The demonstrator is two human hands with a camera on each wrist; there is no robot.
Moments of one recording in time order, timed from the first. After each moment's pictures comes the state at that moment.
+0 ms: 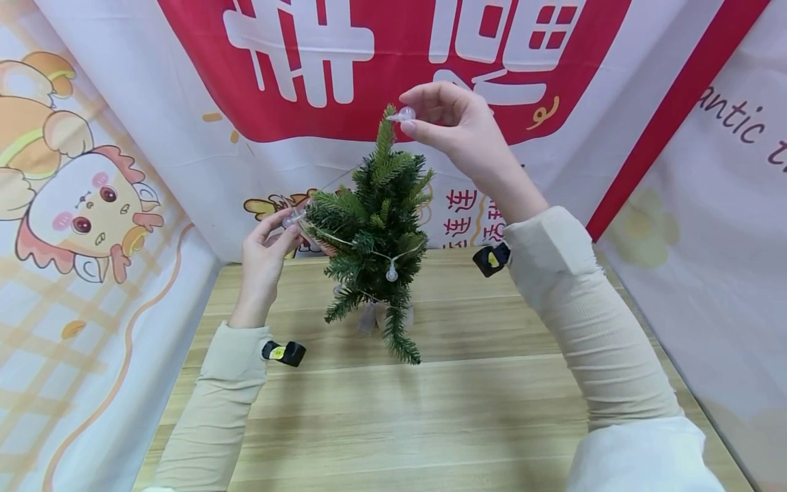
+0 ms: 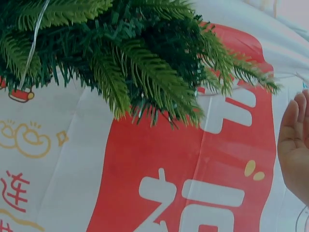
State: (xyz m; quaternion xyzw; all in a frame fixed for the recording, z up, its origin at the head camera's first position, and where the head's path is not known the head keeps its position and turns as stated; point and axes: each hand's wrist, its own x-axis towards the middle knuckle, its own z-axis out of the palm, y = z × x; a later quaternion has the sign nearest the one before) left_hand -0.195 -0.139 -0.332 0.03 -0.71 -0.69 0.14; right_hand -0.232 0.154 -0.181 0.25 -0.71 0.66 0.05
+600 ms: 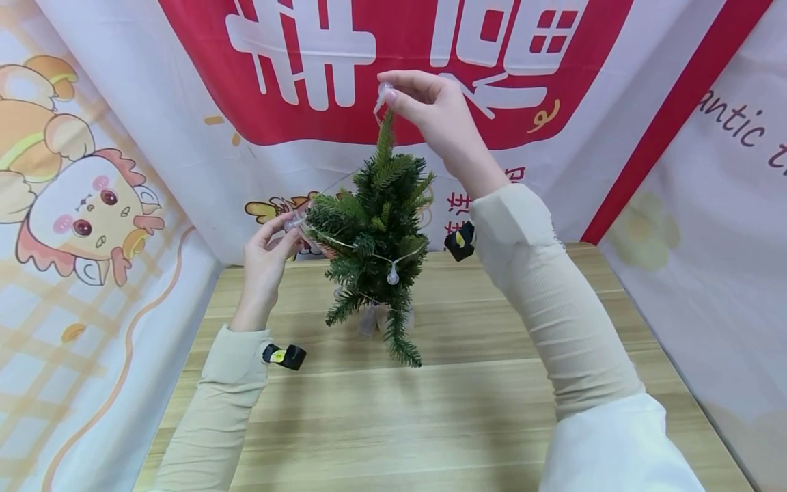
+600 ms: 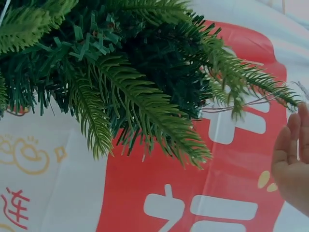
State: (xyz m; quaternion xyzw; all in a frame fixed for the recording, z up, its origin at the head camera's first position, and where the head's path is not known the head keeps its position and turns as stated) left_hand -0.196 -0.142 -0.335 0.04 -0.73 -0.67 0.14; right_hand -0.259 0.125 -0.171 0.18 -0.74 0.64 0.03
